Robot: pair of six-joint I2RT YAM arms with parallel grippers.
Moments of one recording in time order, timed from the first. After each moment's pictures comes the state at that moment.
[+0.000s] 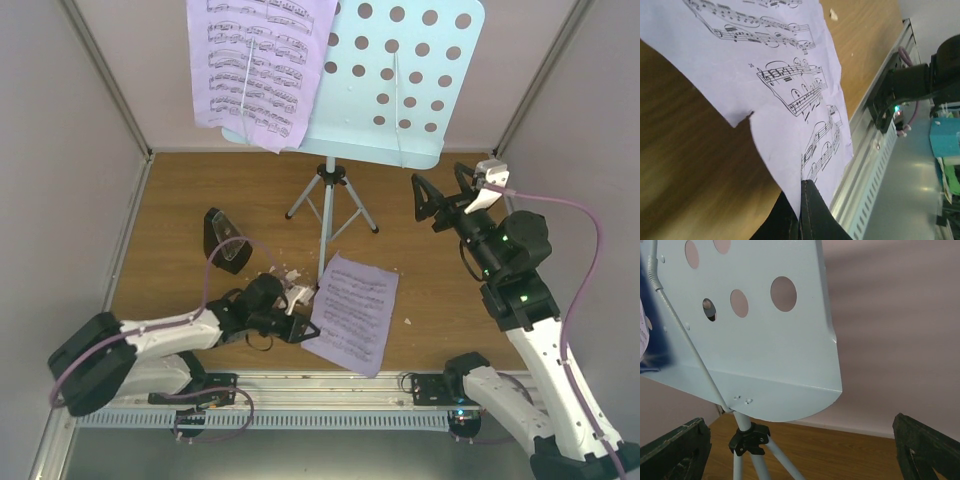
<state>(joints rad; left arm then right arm) -0.84 1.13 0.35 0.04 0.57 -0.64 0.32 0.77 0.99 -0.10 -0.10 0.20</state>
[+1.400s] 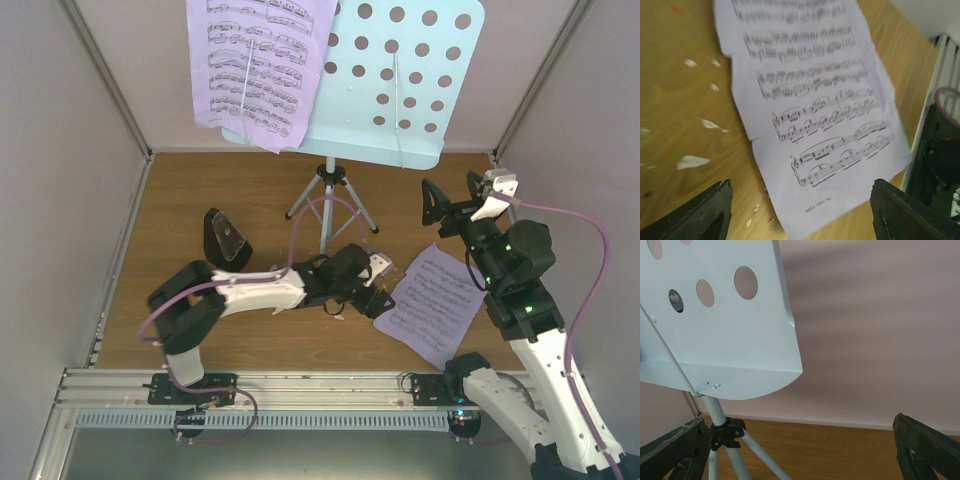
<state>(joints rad) -1.04 1.83 1.13 -0.05 0.28 -0.34 0.32 0.71 0.96 -0.15 0.00 0.18</state>
